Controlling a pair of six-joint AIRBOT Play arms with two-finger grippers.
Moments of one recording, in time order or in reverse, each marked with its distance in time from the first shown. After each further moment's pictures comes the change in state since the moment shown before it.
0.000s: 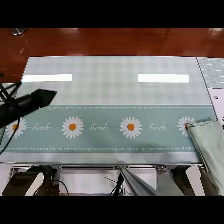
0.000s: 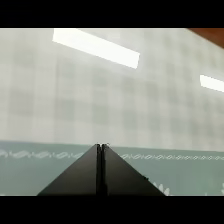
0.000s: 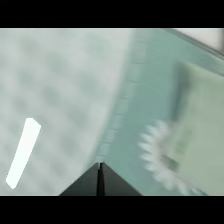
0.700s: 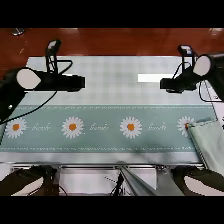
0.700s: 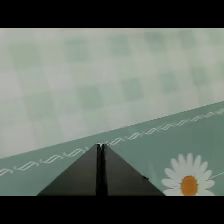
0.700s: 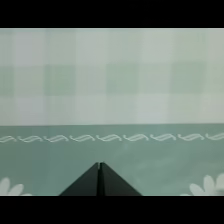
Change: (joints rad) left arm -0.342 -0.534 0.385 0.393 -0.080 -0.212; right arm 1.146 -0.491 0.114 -0.618 -0.187 0.106
